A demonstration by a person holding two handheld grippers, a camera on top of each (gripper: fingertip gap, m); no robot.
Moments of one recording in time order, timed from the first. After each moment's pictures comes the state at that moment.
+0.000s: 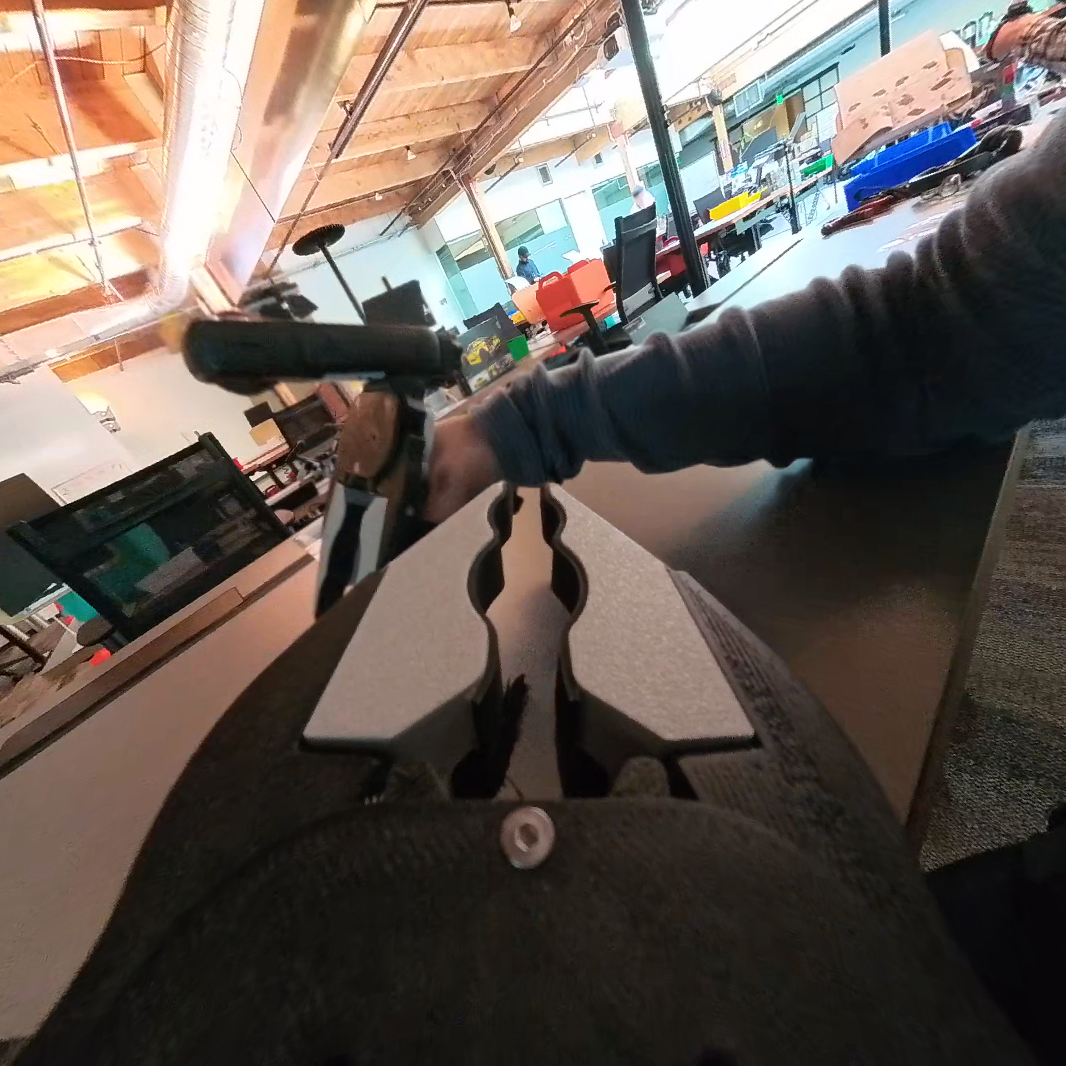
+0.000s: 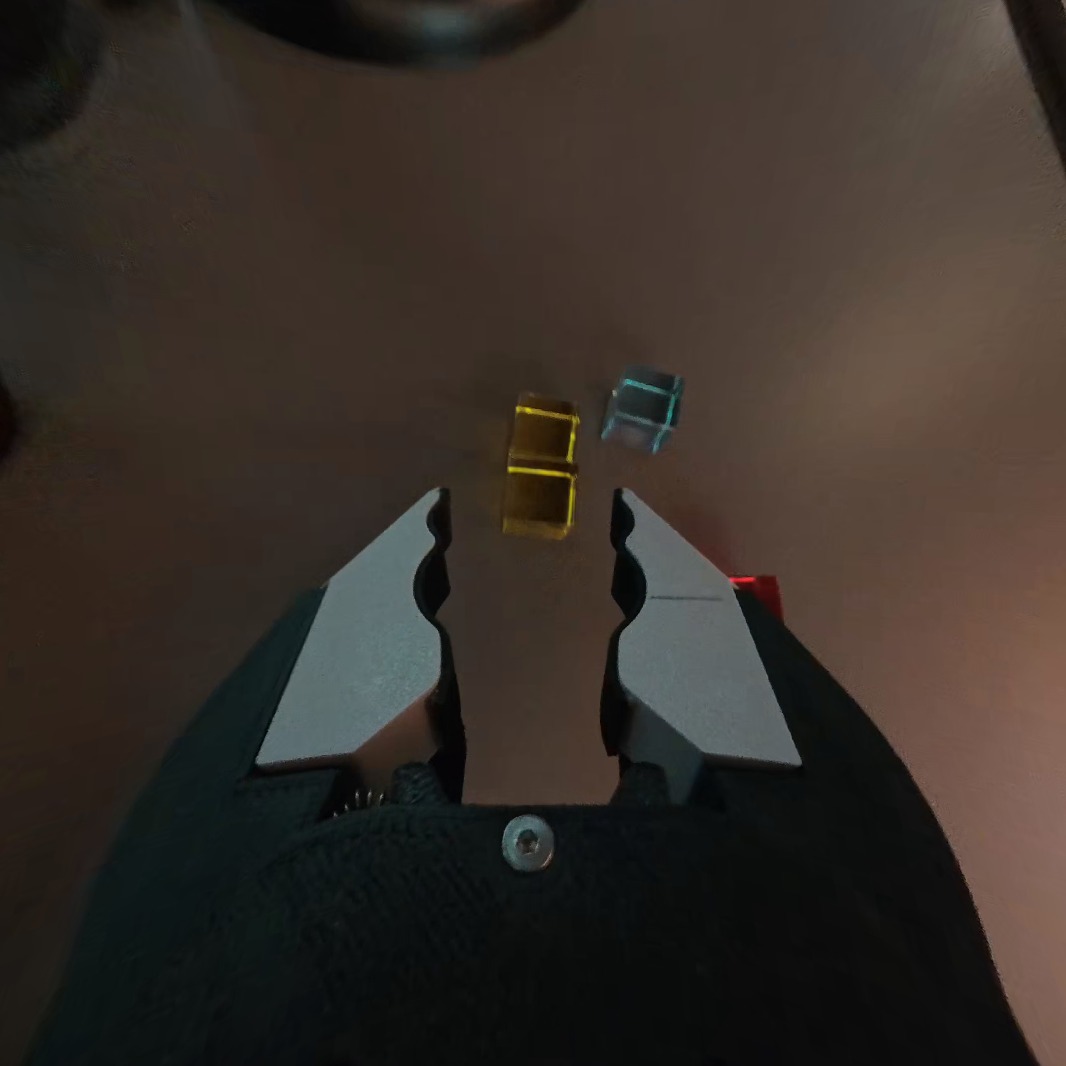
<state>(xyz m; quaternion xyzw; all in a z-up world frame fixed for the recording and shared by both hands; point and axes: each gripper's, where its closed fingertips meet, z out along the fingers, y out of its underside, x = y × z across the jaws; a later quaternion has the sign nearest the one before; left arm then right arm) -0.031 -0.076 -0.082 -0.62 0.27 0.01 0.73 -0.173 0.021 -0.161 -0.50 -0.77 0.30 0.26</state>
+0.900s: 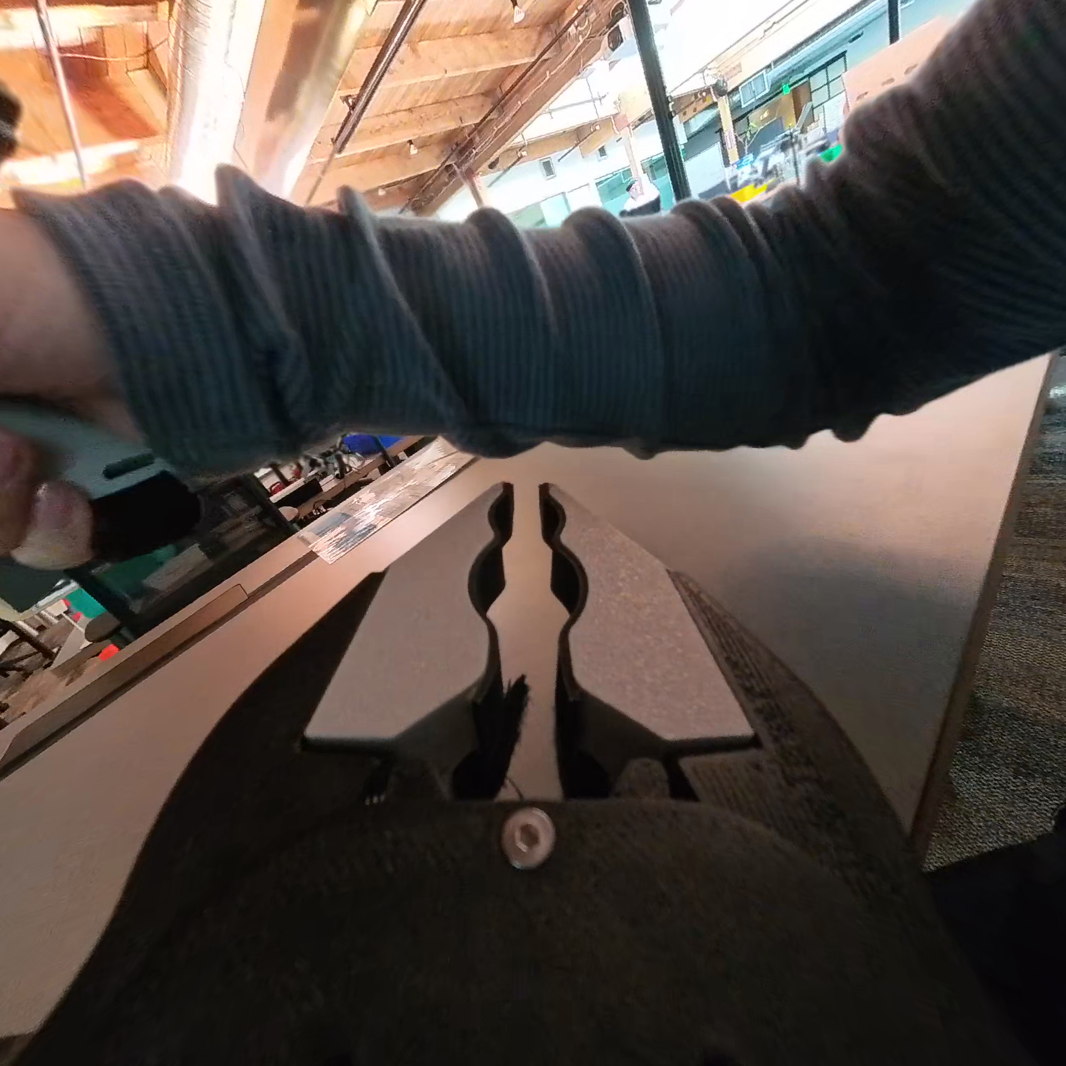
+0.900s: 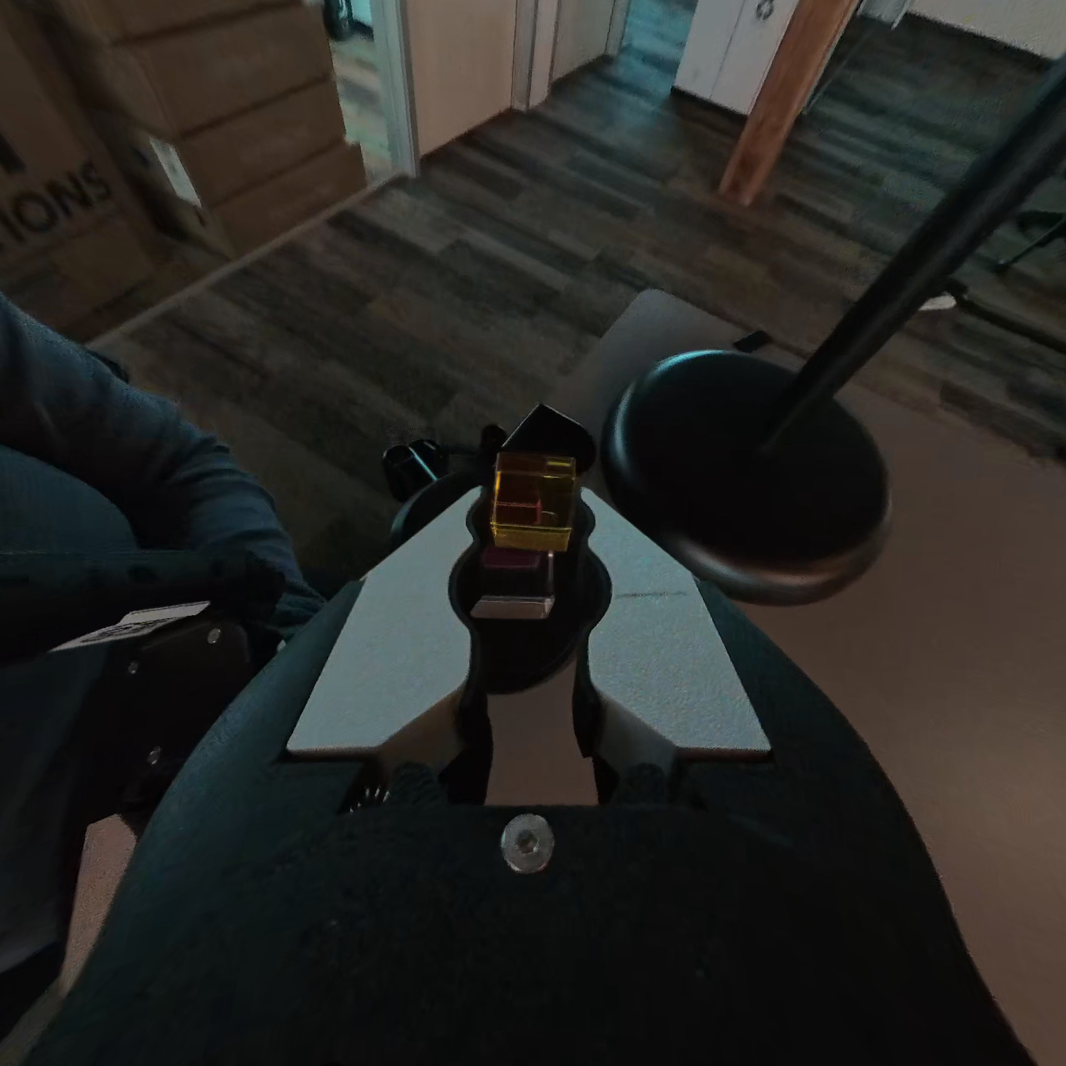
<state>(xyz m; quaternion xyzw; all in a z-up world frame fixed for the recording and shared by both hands) -0.031 -0.074 -0.083 -0.63 0.27 0.01 0.73 -0.230 -0.187 -0.020 -0.23 -0.83 0.46 0.20</state>
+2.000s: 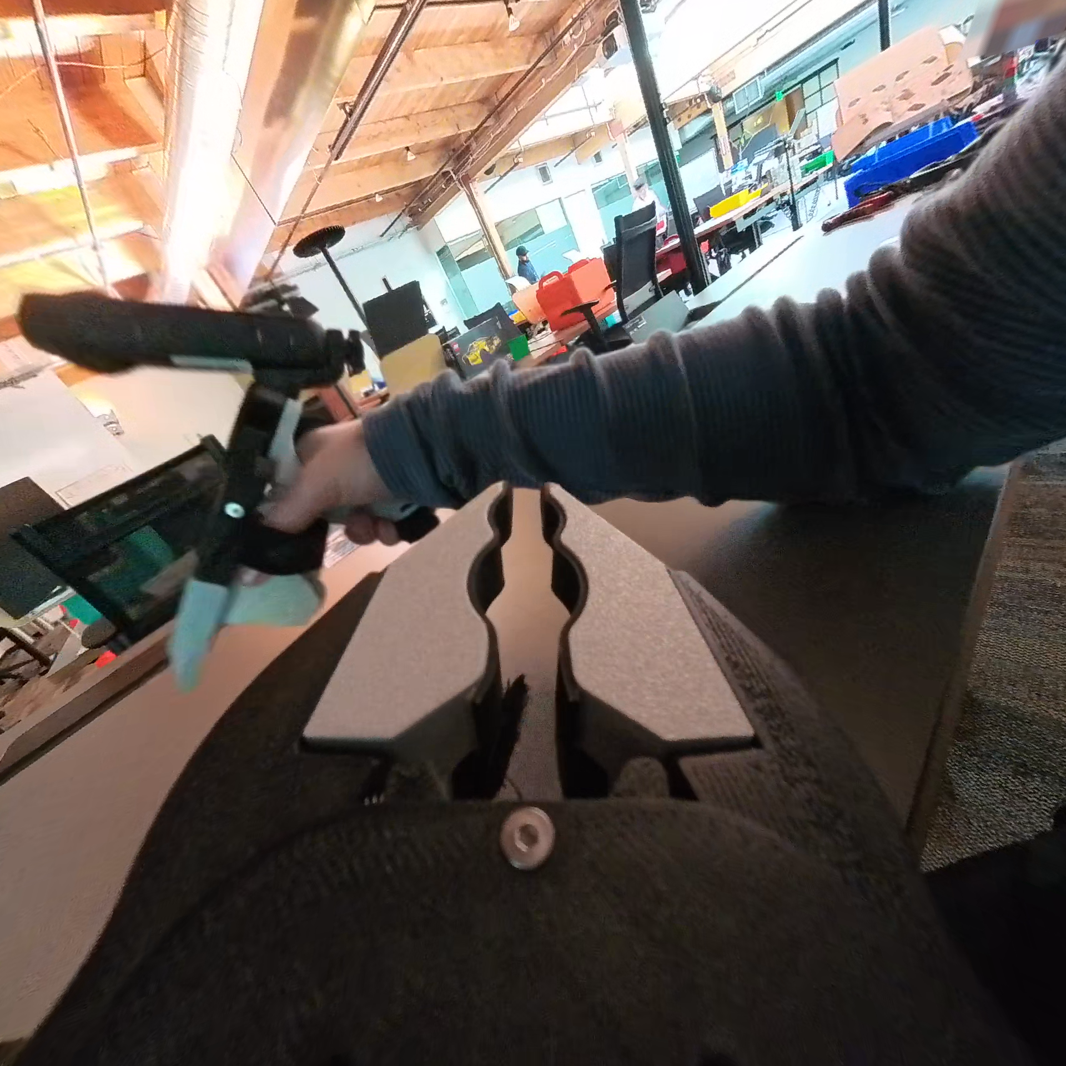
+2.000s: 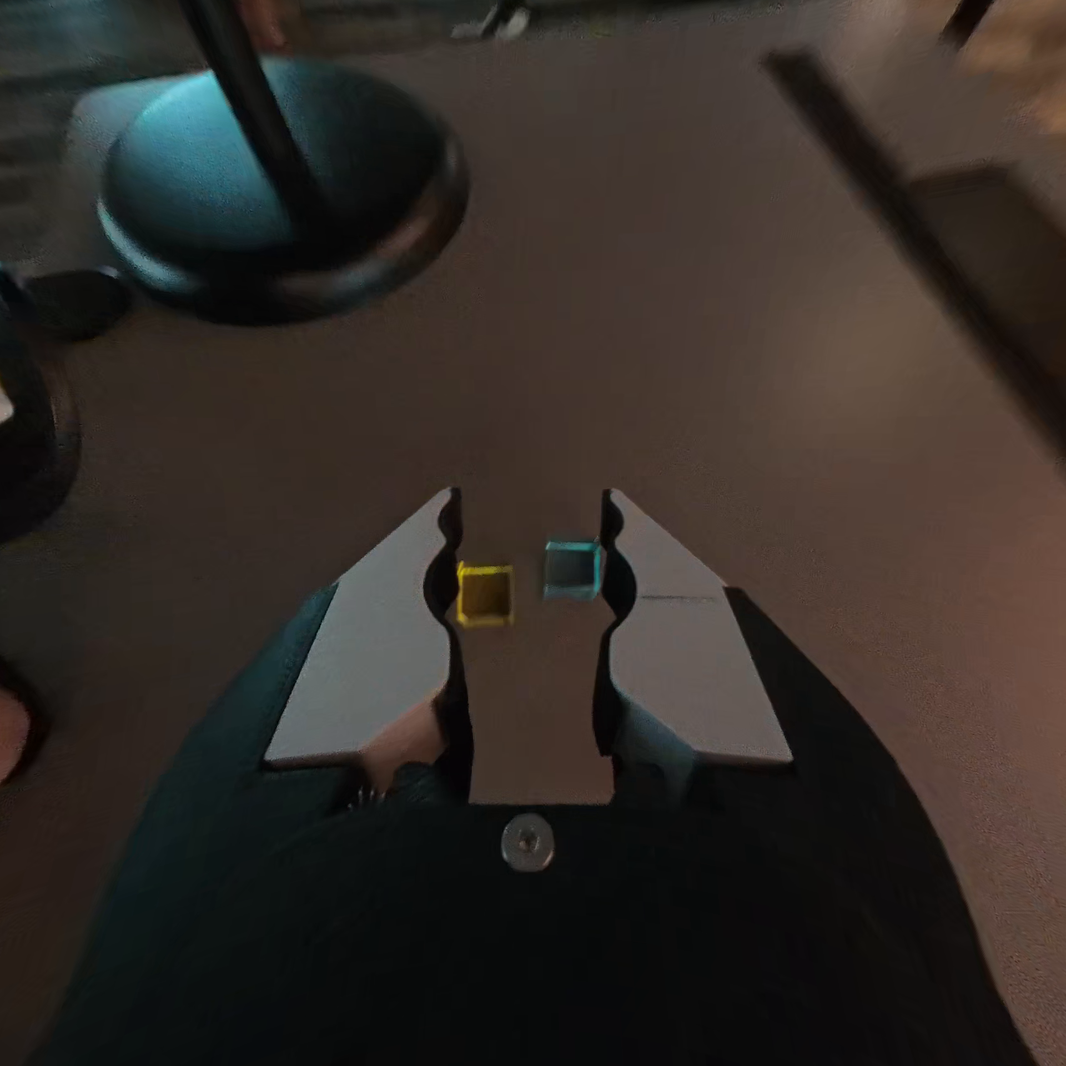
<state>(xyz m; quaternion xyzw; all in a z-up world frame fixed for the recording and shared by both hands) -0.028 -0.076 -0.082 -0.62 0.28 0.01 0.73 -0.234 0.027 -0.120 -0.57 -0.69 0.36 0.27</state>
